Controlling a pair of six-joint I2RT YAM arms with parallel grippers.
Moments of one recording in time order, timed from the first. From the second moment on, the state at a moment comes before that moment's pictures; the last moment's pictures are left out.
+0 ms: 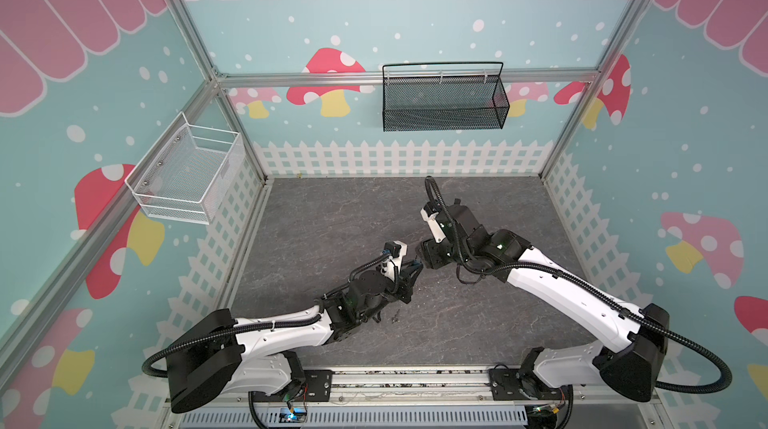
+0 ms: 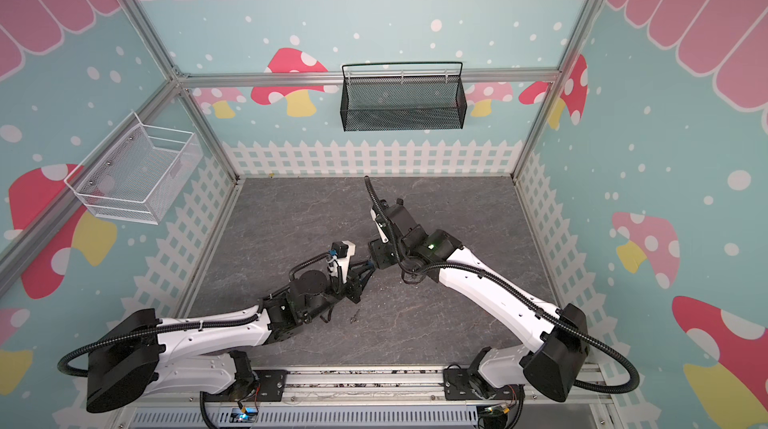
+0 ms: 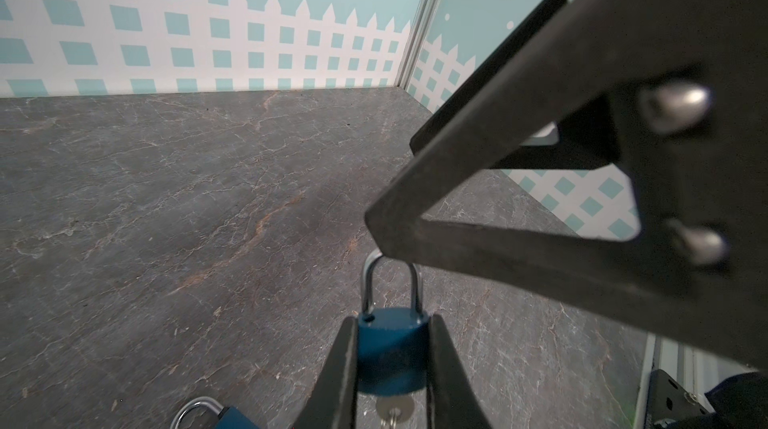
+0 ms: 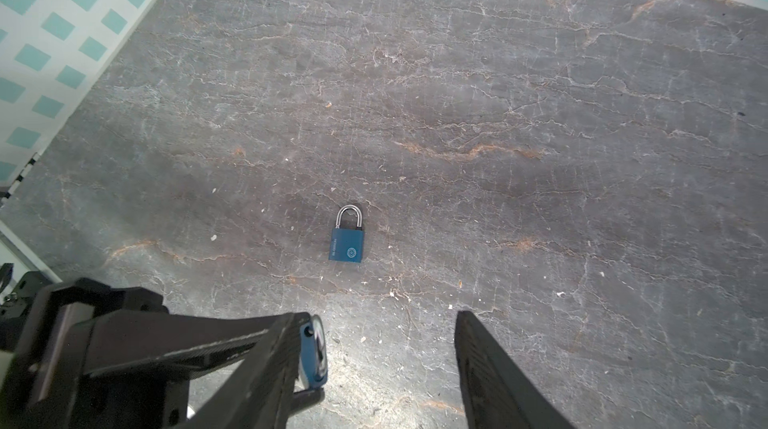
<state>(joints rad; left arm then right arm) -1.00 1.26 0.54 0.51 -0.22 -0.37 0.80 1.36 1.29 -0.75 0.11 0.28</state>
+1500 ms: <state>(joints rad) -1.00 1.20 0.54 0.49 -0.23 -0.31 0.73 1.34 1.32 -0.83 0.09 0.20</state>
